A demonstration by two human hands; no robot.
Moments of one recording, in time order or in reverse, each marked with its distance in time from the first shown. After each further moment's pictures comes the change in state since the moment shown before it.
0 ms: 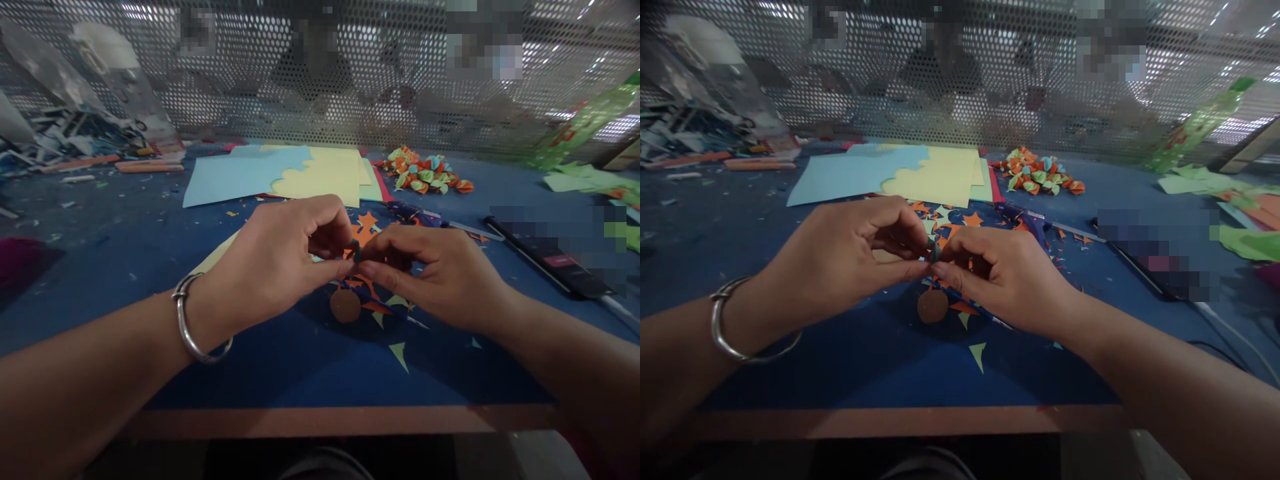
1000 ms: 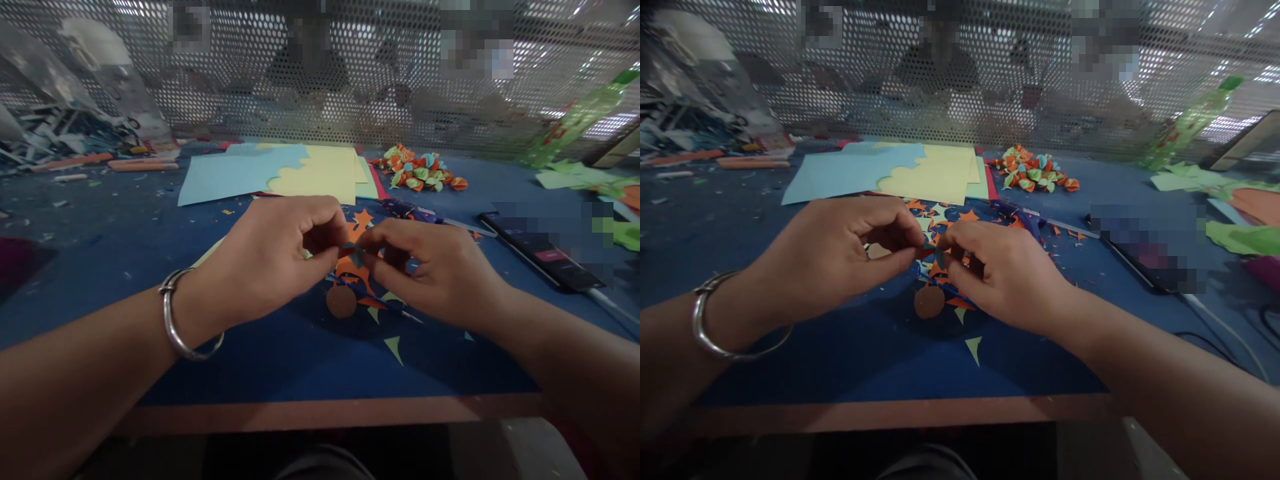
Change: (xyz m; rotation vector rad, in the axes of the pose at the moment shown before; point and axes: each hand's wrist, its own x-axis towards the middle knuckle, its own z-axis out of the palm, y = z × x) left_hand -0.001 0.011 -0.004 0.144 -0.012 0.048; right_hand -0.002 -0.001 0.000 -0.224 0.061 -0.113
